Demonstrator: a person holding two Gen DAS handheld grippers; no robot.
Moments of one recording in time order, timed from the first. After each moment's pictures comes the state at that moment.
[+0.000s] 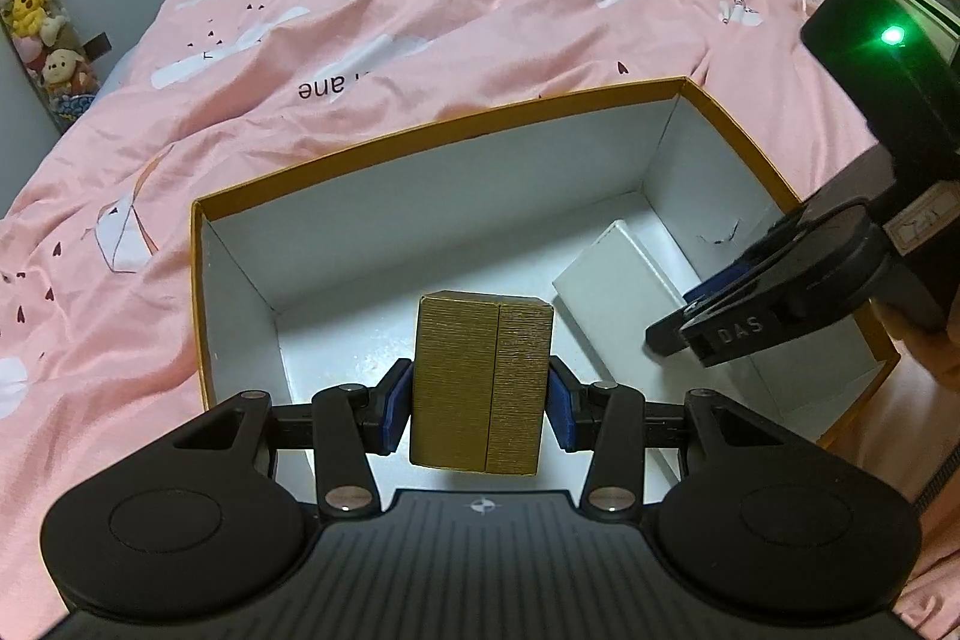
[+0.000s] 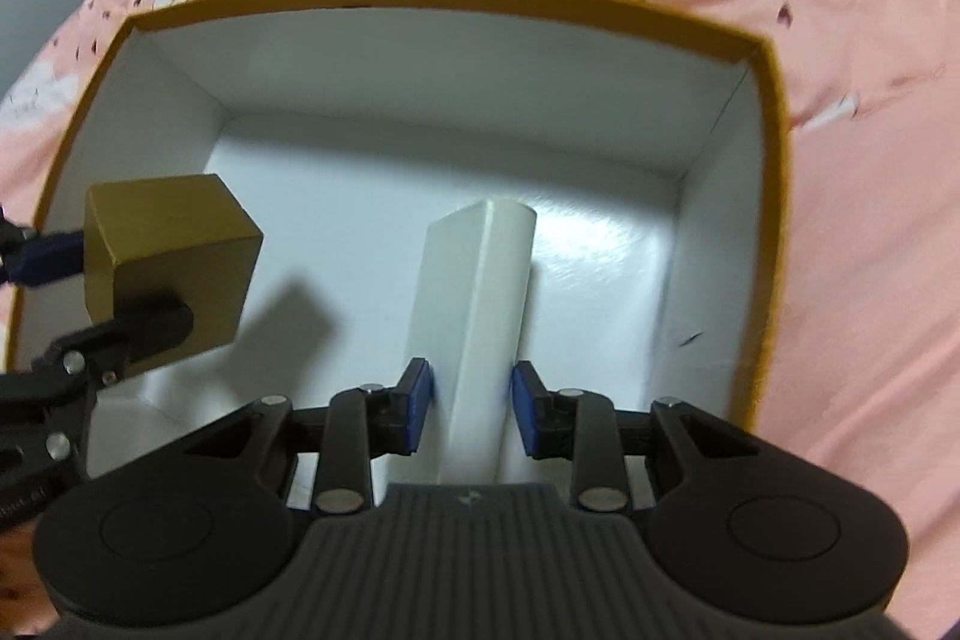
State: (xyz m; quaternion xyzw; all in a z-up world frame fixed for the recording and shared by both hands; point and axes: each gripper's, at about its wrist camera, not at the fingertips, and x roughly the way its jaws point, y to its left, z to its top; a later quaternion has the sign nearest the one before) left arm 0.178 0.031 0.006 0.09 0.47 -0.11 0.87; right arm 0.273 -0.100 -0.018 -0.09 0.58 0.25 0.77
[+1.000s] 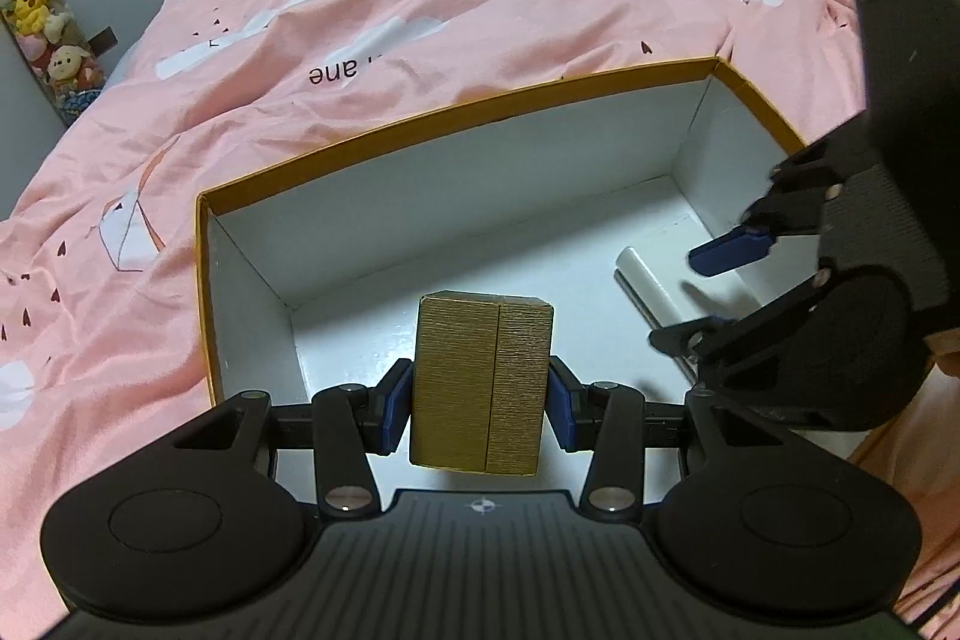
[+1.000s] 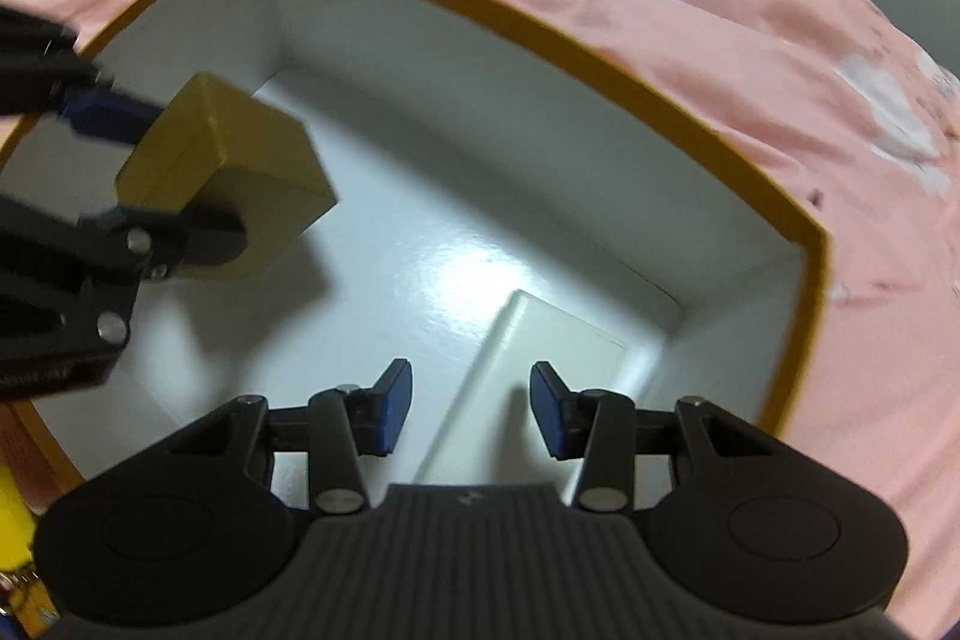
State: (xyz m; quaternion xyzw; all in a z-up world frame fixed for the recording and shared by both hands) left arm 0.192 0.038 -0.003 0.11 0.48 -0.10 0.86; right arm 0.245 -0.069 -0.015 -0.26 0.48 0.31 0.78
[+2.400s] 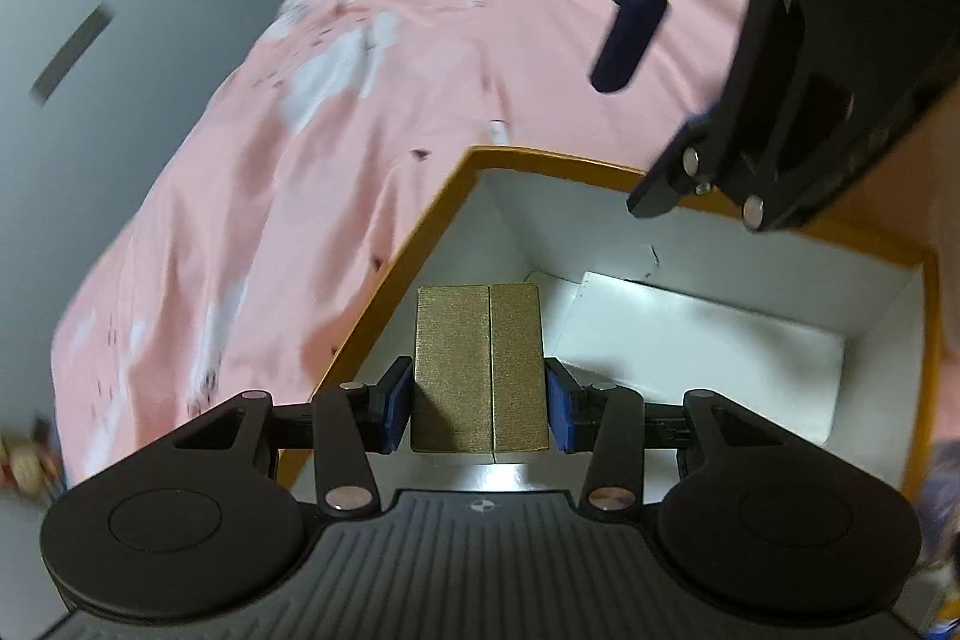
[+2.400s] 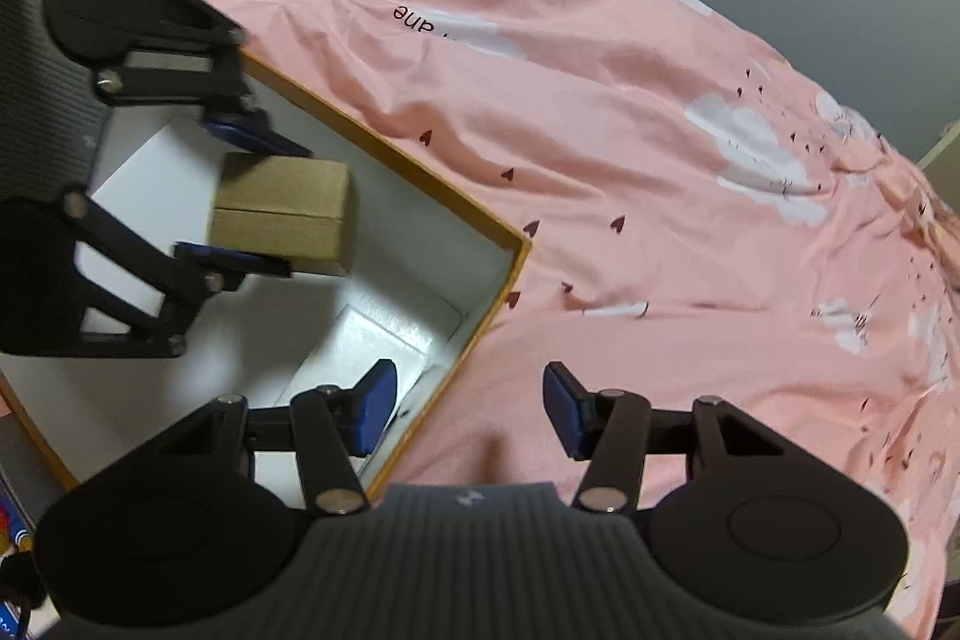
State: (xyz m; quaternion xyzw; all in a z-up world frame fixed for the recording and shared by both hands) left arm 0.212 -0.066 -0.017 0.42 0.32 -0.32 0.79; right arm 0.263 -0.160 0.040 -0.28 0.42 0.26 0.82
